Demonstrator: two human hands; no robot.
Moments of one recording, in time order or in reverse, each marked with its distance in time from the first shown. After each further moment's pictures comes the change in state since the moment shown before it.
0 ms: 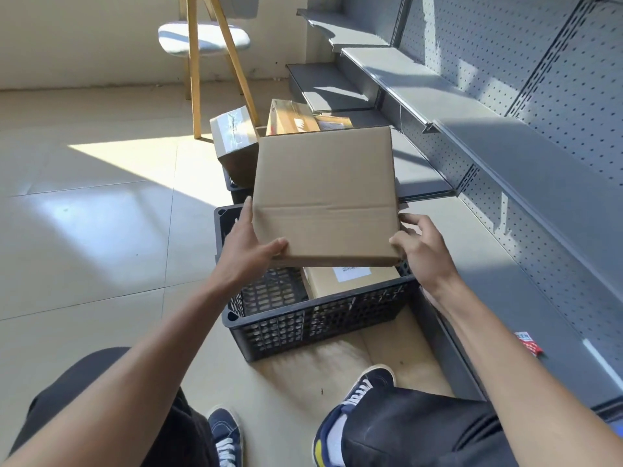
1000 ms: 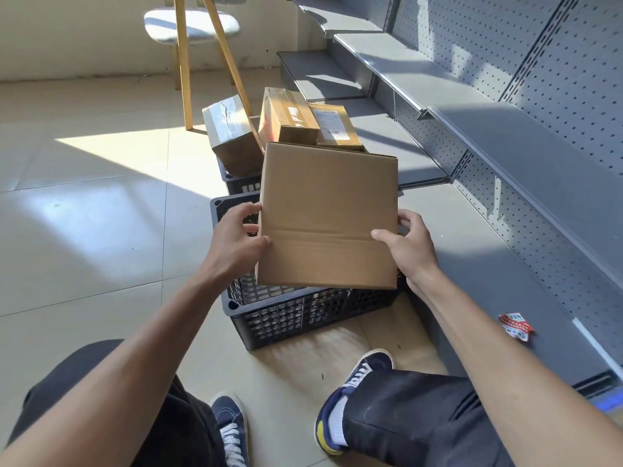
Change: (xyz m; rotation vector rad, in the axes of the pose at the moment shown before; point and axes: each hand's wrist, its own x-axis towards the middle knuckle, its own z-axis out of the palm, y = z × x) left_hand -0.001 -0.014 -0.008 -0.081 -0.005 0.023; right_hand -0.002 0.019 0.020 -0.064 0.120 0.095
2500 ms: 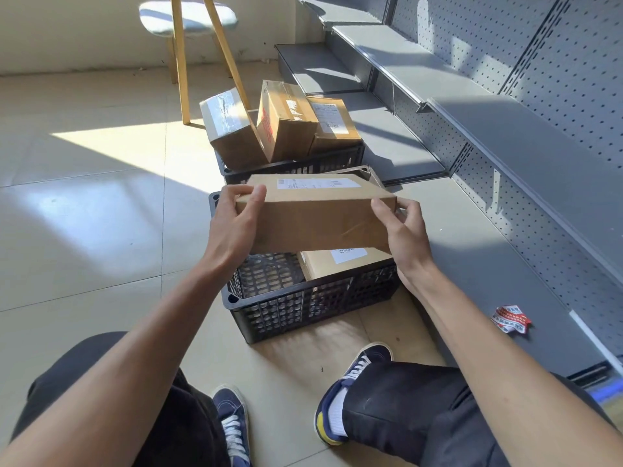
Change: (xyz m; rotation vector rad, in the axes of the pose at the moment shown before) left_hand -0.010 0.018 0.004 -0.133 0.134 -0.029; right_hand -0.014 -0.011 0.007 0.270 -0.051 -0.076
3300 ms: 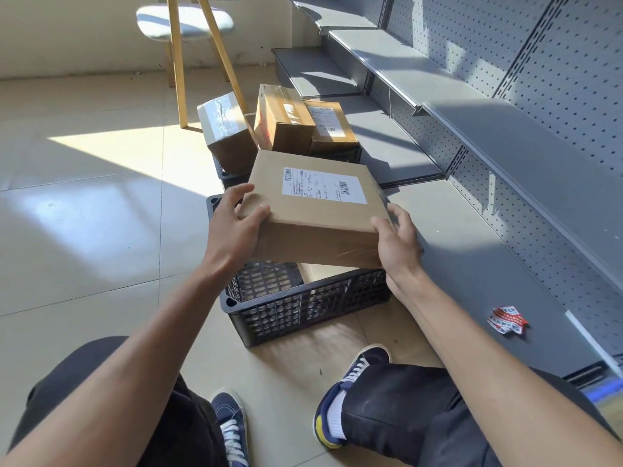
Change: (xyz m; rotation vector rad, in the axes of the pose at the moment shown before) left_hand 0.001 0.000 0.004 0.044 0.036 0.117; right_hand 0.002 0.017 0.008 -0.098 0.122 0.037
